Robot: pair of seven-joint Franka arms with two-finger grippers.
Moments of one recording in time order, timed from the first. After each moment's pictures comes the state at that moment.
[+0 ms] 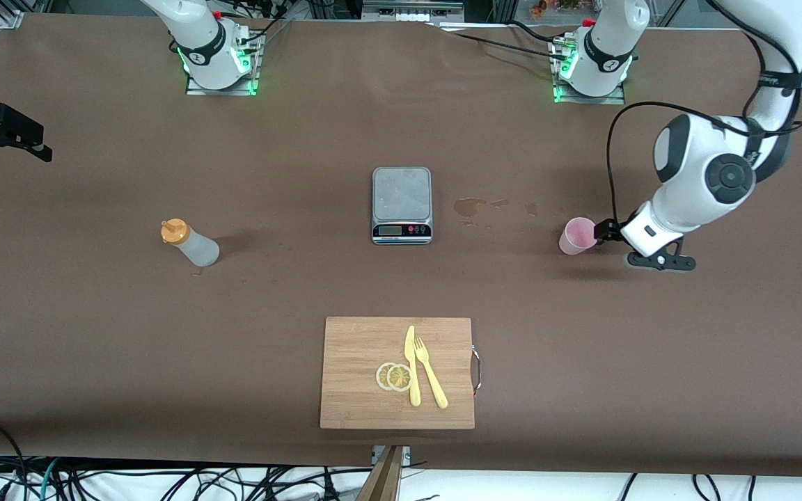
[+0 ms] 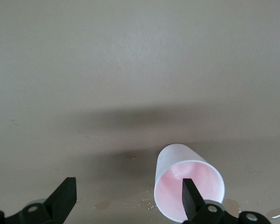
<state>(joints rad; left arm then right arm) -0.02 0.23 -0.07 -2.20 0.01 2.35 -0.02 0.02 0.00 -0.08 -1.55 0.02 1.55 -0.24</state>
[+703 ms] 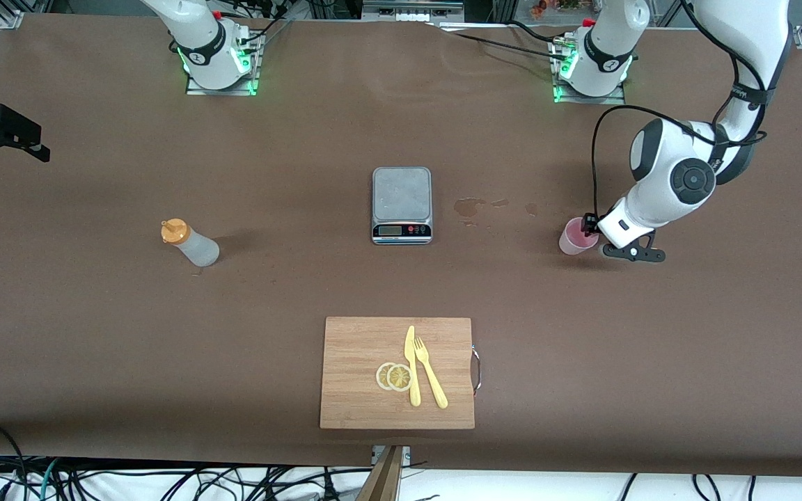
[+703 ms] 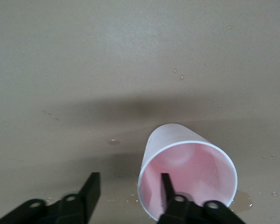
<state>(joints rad) -0.02 0.27 -0.10 -2.26 0.01 2.40 -0.02 0.02 0.00 -0.08 -1.55 0.02 1.55 -0.24</state>
